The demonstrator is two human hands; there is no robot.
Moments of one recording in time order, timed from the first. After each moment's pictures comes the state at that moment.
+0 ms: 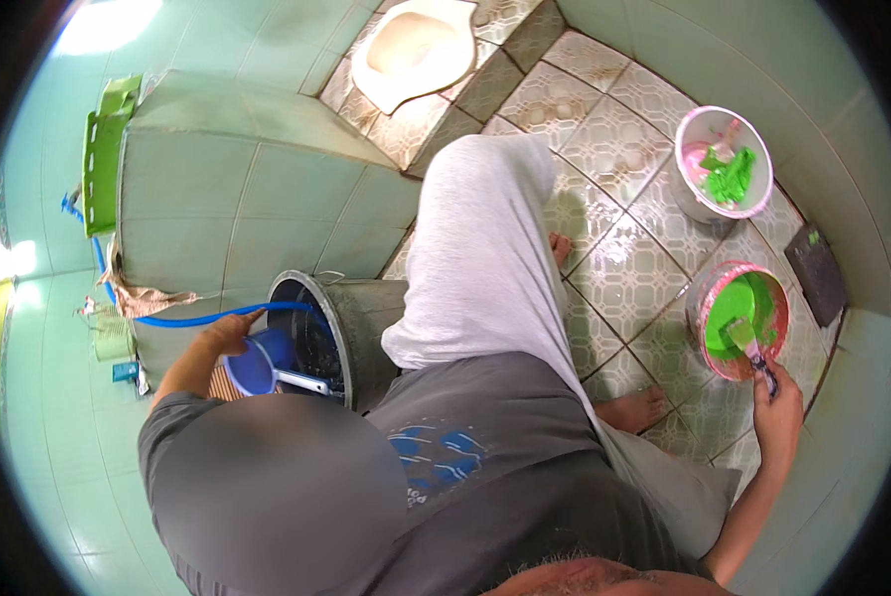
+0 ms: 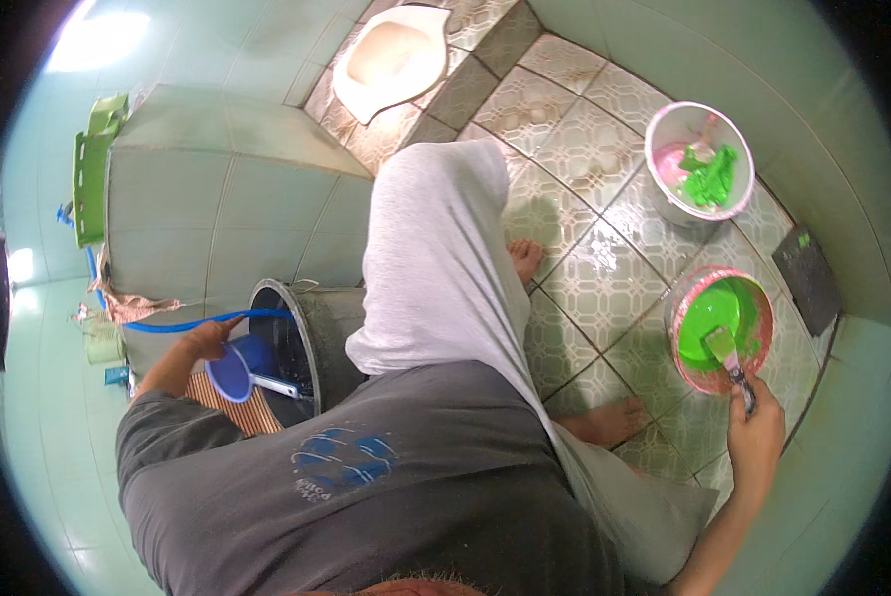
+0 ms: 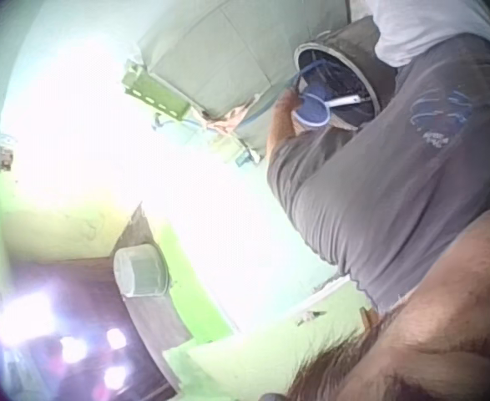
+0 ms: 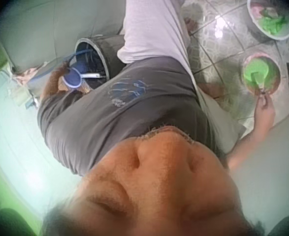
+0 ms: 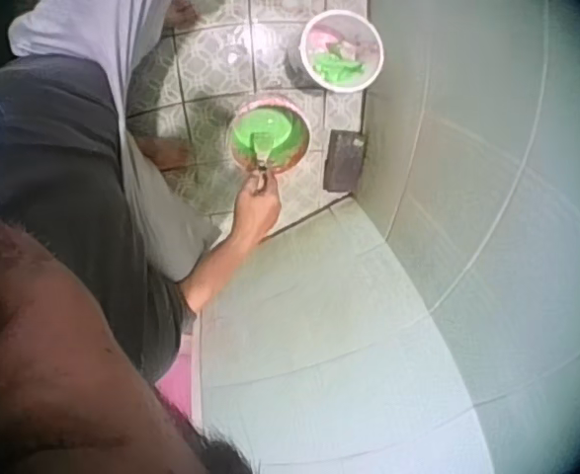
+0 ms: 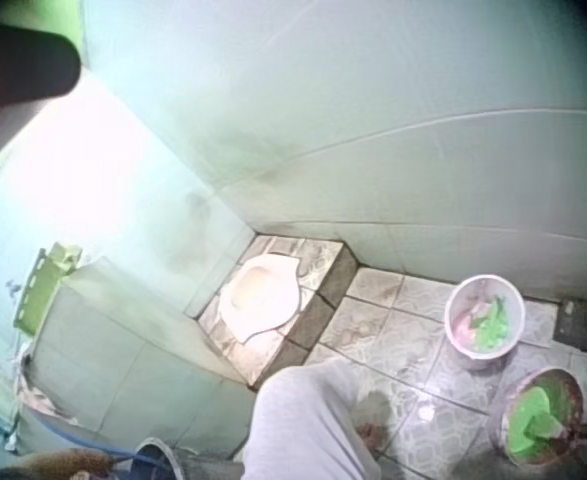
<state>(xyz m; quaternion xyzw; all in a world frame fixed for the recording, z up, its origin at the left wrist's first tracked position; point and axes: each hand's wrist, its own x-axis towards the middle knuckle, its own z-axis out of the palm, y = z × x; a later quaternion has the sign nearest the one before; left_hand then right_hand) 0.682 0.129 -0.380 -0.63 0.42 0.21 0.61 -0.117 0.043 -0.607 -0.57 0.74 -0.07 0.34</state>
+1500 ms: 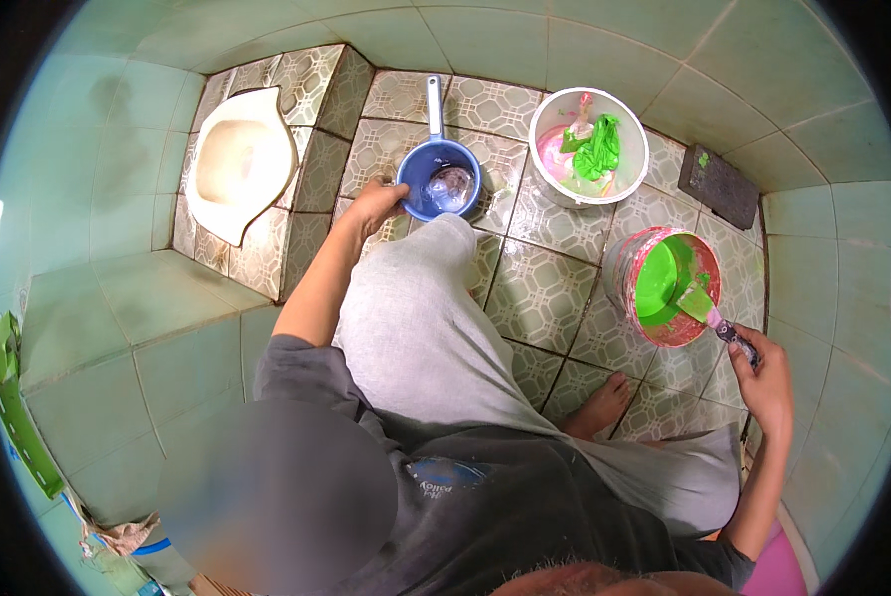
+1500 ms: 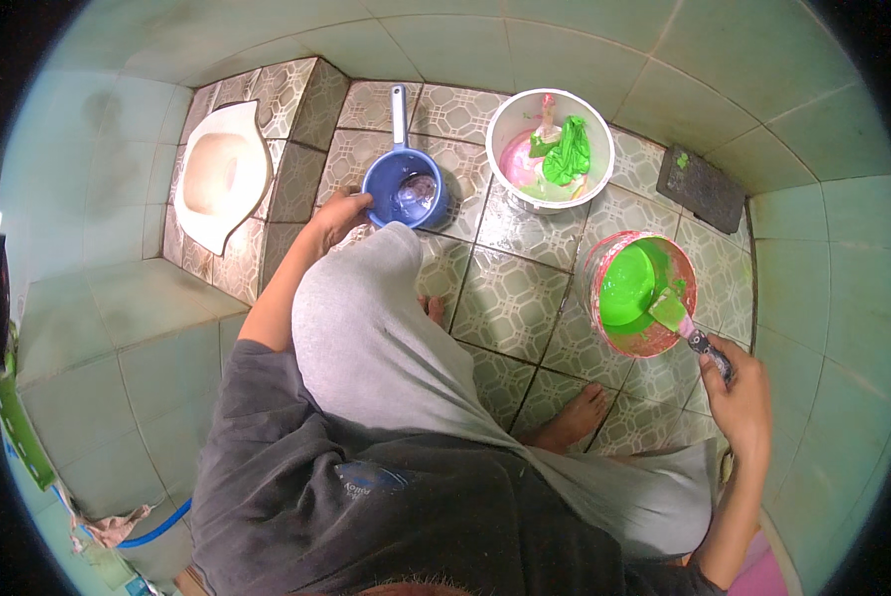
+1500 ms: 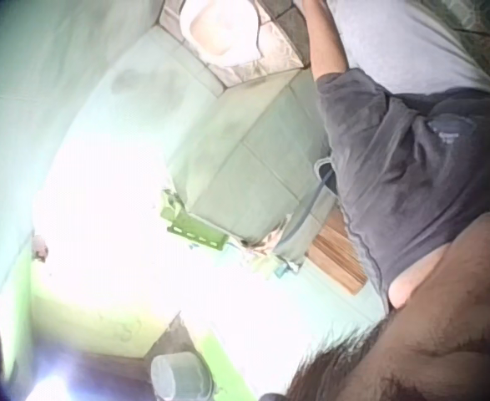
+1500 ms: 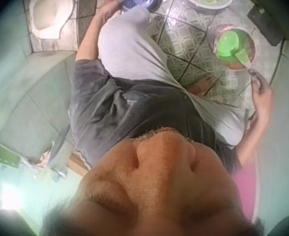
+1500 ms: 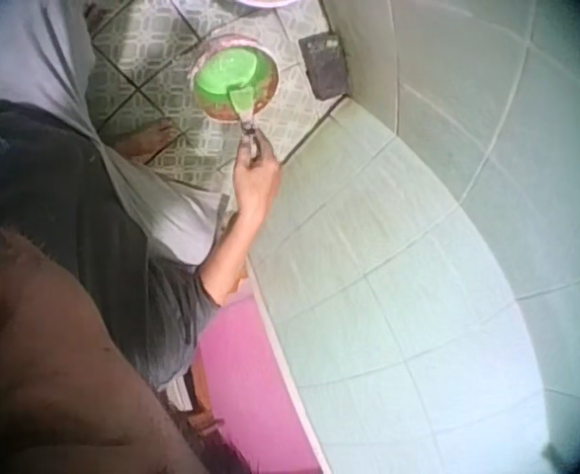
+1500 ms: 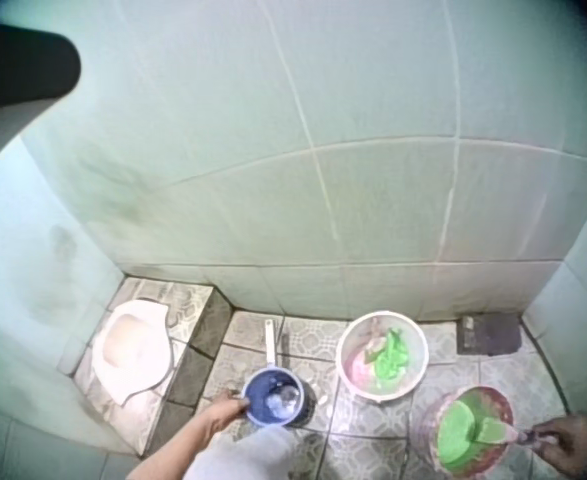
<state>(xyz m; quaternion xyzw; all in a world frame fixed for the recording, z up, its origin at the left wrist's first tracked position) 0.388 -0.296 -0.788 -0.66 0.54 0.51 -0.13 -0.104 0.048 -0.570 -0.43 0.83 -0.12 0.34</state>
